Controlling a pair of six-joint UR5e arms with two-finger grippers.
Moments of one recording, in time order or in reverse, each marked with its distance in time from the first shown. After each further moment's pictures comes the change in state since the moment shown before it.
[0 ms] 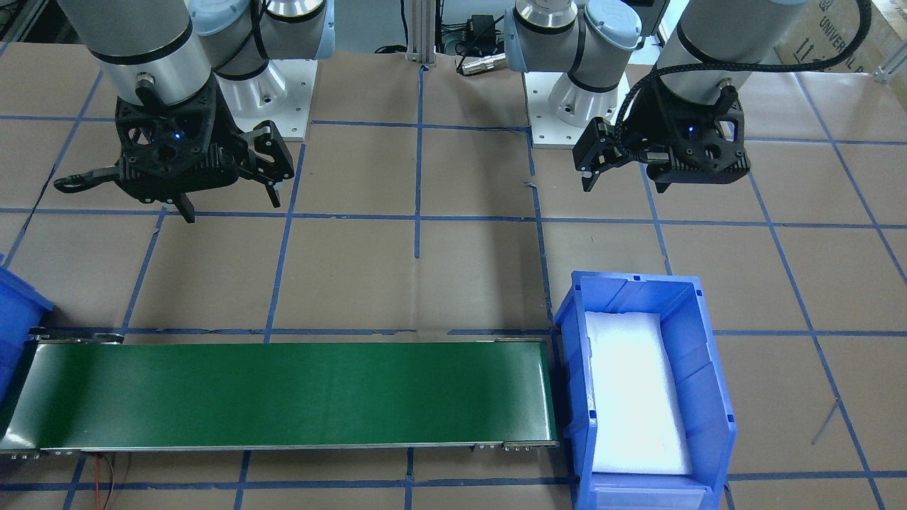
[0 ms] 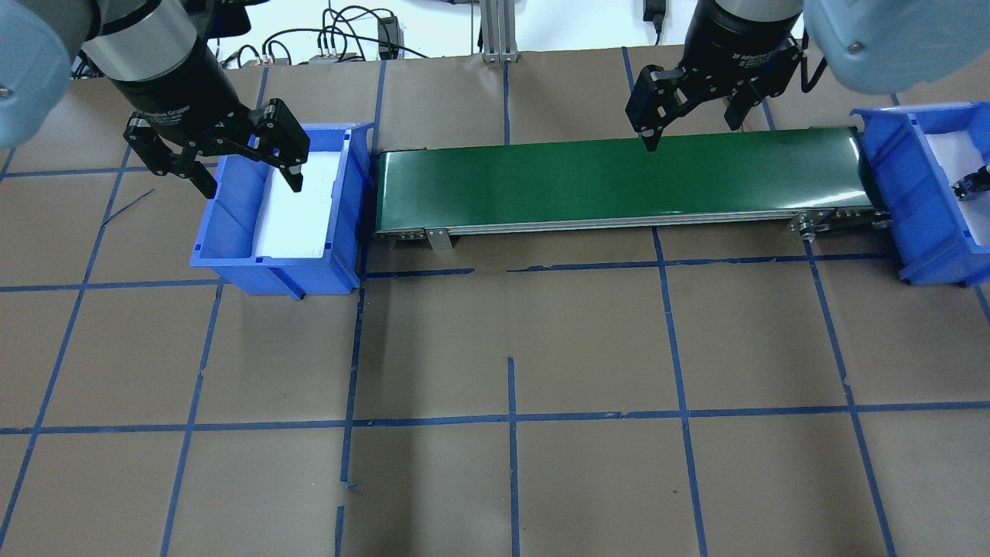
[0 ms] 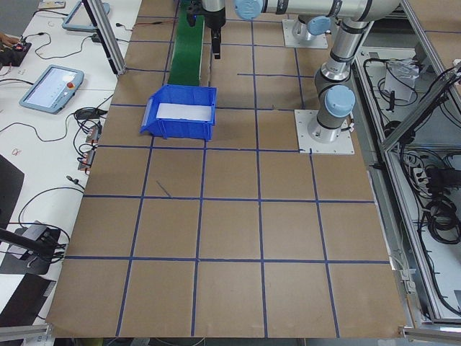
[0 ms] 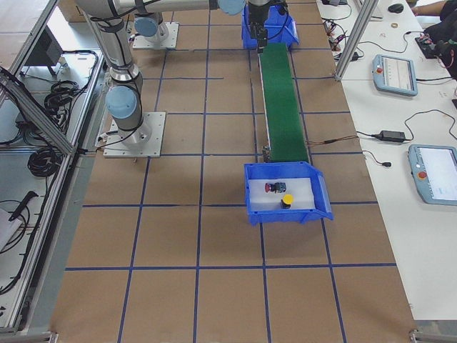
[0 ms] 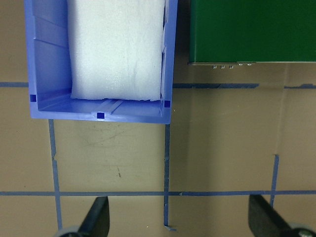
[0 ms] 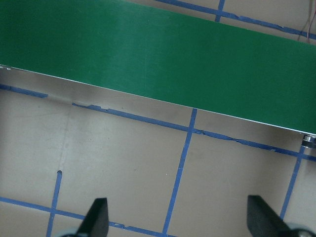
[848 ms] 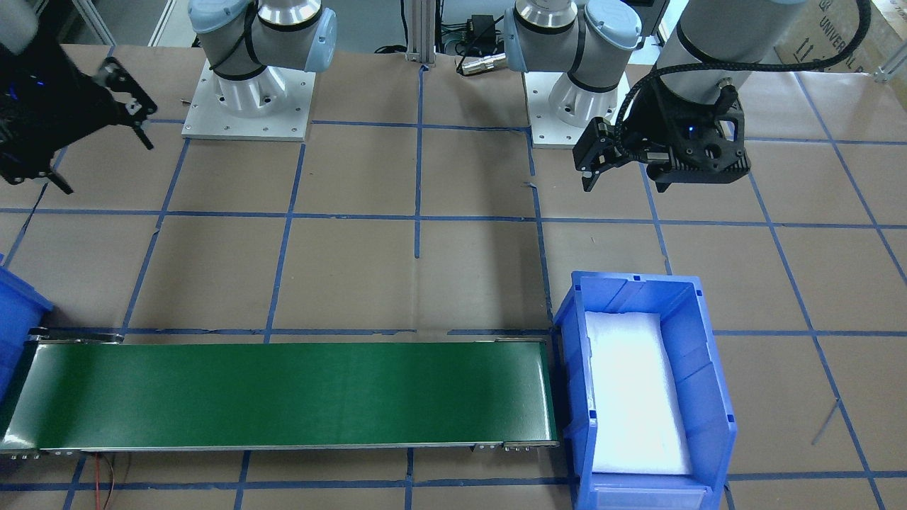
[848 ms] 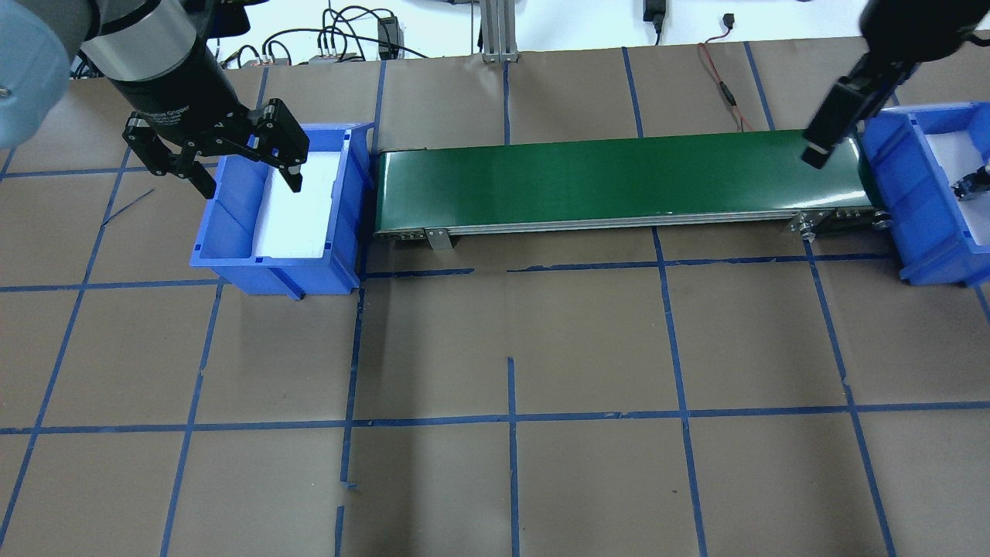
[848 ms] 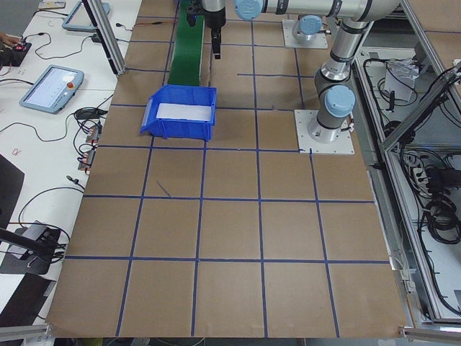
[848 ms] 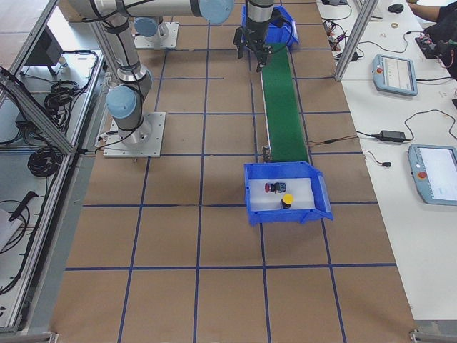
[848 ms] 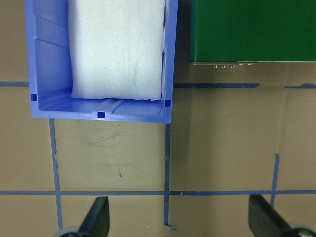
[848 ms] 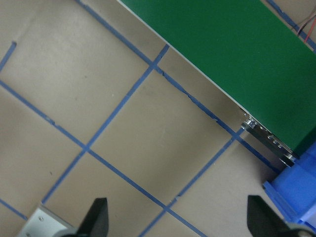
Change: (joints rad) left arm -0.001 -0.001 0.001 -0.001 0.002 -0.006; right arm -0.148 -0.046 -0.050 0.200 -0.088 -0.570
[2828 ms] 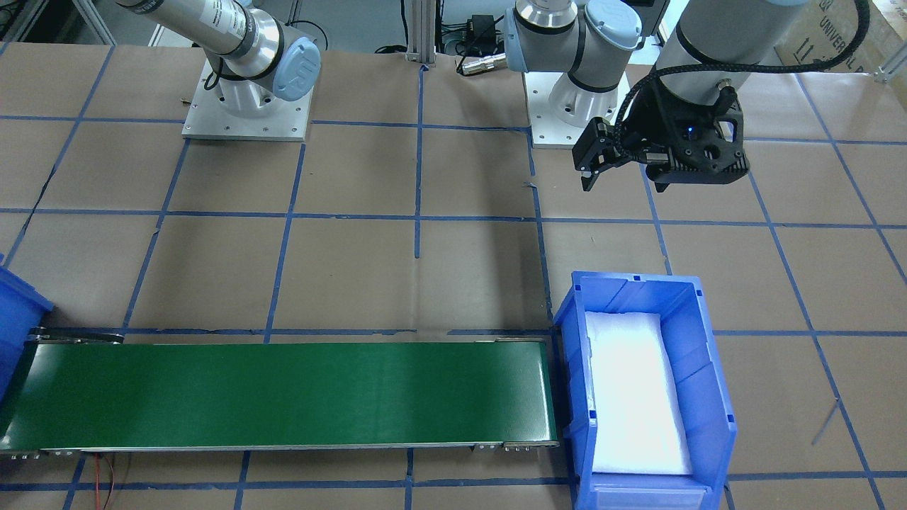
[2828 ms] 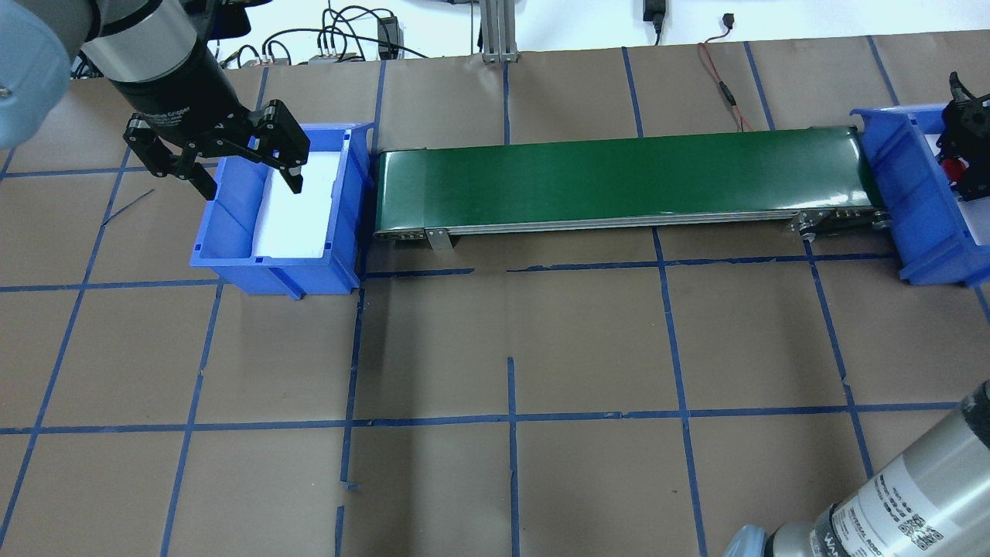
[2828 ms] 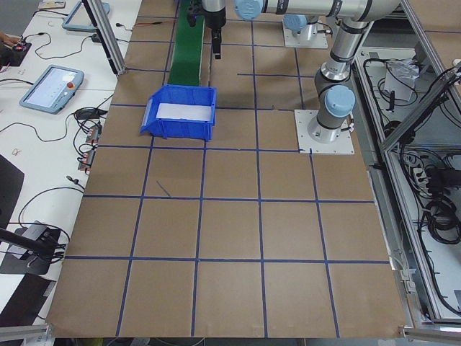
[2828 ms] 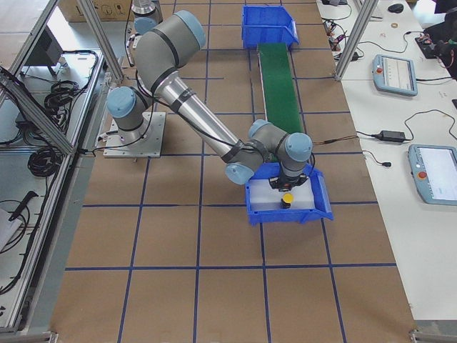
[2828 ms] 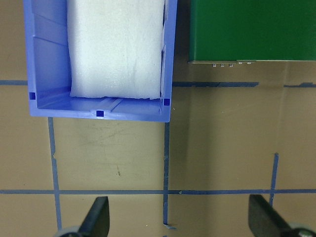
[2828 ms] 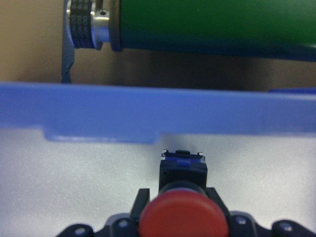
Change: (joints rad) left arm 0.001 0.001 -0.002 -0.003 -0.001 0.003; right arm -0.575 0.561 0.022 -0.646 0.130 -1.574
